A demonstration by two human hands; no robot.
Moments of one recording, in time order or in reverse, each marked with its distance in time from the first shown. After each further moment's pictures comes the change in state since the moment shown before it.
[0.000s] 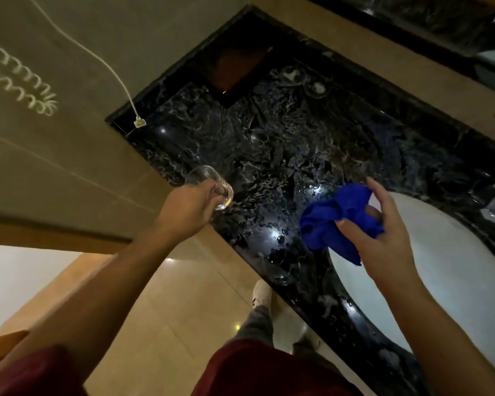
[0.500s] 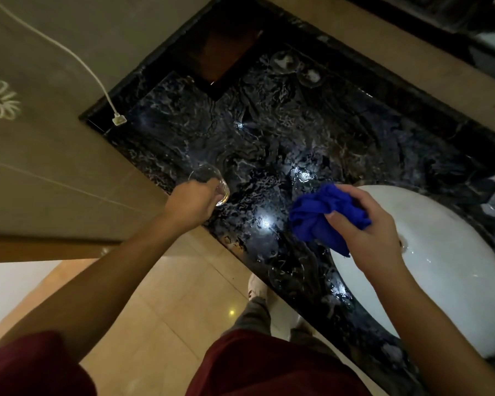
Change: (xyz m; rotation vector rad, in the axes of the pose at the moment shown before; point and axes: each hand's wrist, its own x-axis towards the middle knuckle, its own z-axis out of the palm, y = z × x) left_hand 0.048 -0.039 0.045 0.174 -0.151 0.084; right_hand 0.026 0.003 0.030 -0.060 0.003 0.014
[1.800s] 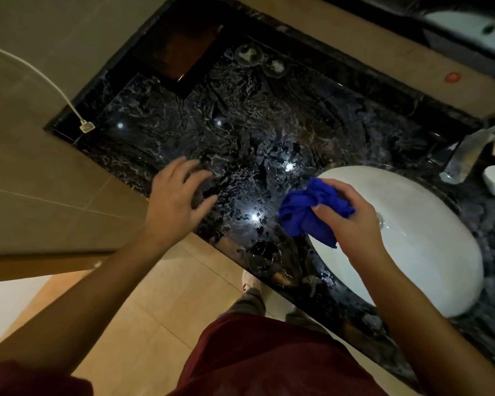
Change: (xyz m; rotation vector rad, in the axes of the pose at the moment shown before) left_hand -0.021 0.032 -0.005 -0.059 0.297 0.129; right_hand -0.017 0.018 -0.028 0.131 0.057 0.073
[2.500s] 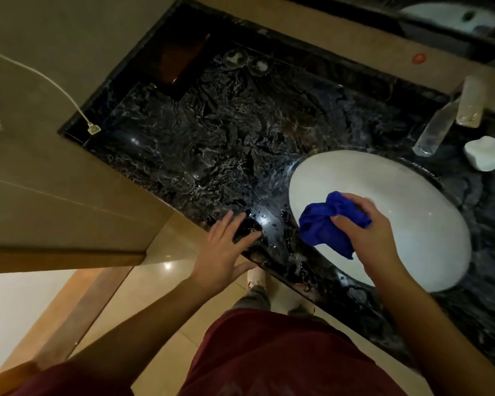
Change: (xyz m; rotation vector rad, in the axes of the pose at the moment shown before) left_hand -0.110 0.128 0.059 -0.028 -0.323 0.154; right_hand -0.059 0.045 -0.079 0.052 0.080 0.071
